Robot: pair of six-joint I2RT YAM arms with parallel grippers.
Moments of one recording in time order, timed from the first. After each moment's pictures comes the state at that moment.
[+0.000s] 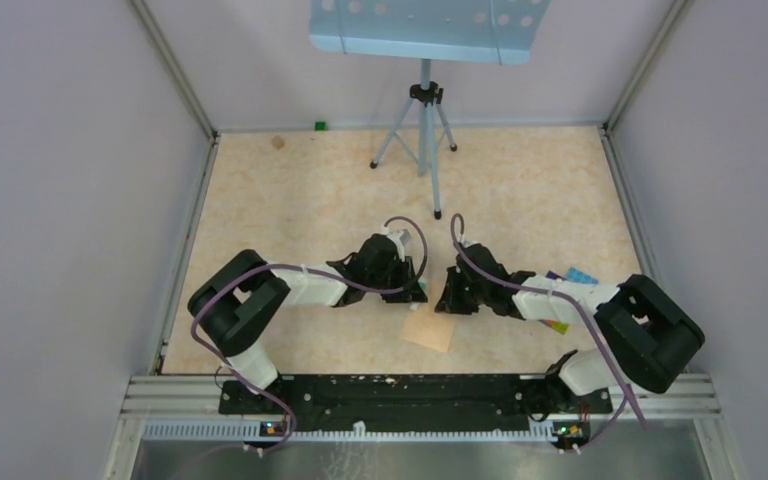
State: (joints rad) left arm -0.79 1.69 0.73 0.22 0.29 -0.79; right arm 0.72 1.40 0.54 -0.04 -0.14 0.77
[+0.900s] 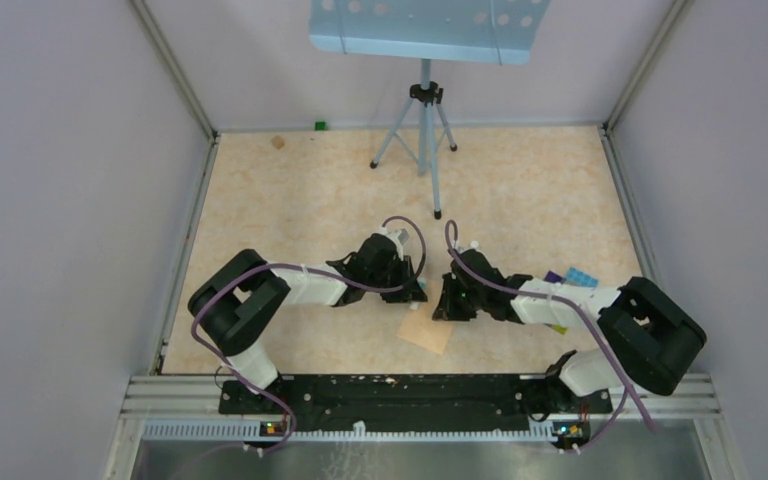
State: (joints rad) left arm -0.79 1.69 0.73 0.21 0.29 -0.83; right arm 0.79 1.38 0.54 -0.08 -0.13 0.79
